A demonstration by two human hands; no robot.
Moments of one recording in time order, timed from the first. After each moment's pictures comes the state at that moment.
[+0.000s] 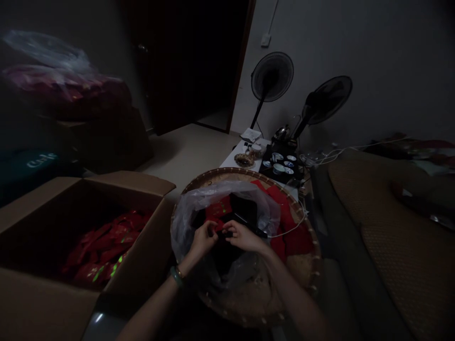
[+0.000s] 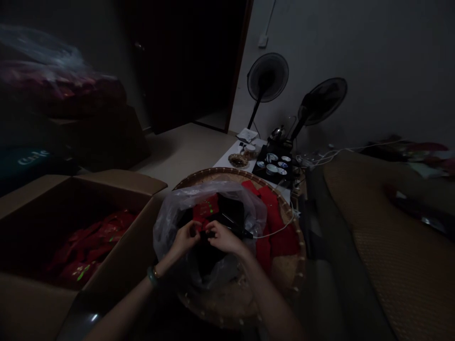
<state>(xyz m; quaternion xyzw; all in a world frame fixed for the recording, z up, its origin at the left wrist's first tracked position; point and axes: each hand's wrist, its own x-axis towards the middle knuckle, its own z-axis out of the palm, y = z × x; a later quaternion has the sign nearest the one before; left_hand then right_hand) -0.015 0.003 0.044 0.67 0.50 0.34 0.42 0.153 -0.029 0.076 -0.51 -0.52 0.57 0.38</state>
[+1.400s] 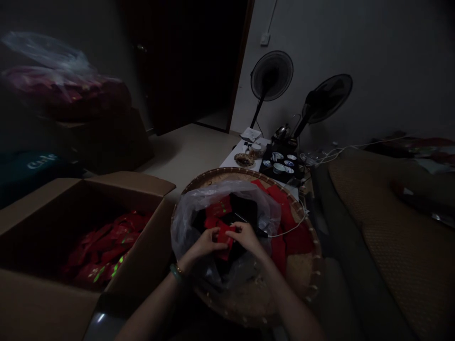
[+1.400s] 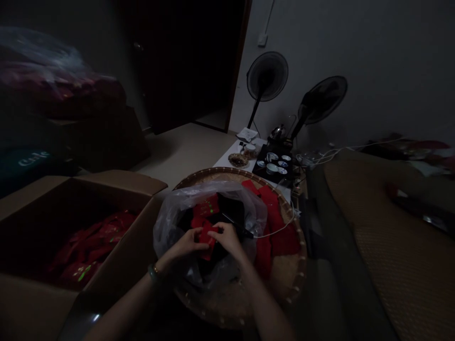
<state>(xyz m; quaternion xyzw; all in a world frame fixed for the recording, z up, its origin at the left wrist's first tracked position) -0.012 0.000 0.045 0.54 0.33 0.26 0.73 0.153 -0.027 0.057 -0.61 -0.54 0.42 0.40</state>
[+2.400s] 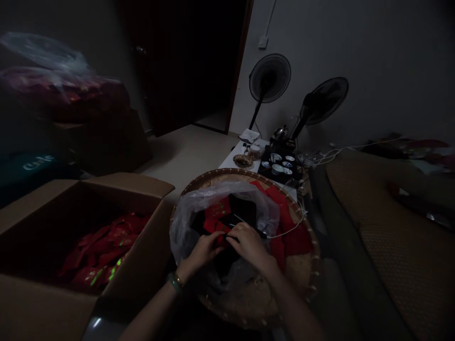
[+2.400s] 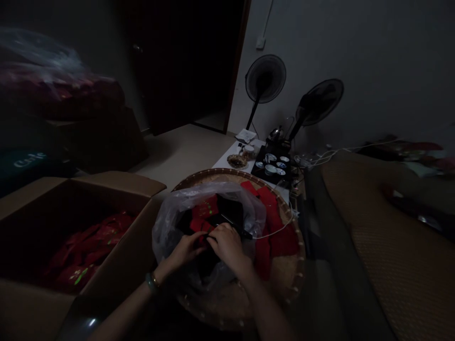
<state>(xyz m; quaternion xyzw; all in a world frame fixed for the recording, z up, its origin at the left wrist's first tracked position) -0.026 -0.011 0.046 0.82 0.37 0.24 0.37 0.140 -0.057 0.137 -0.63 -0.75 0.13 0.12</state>
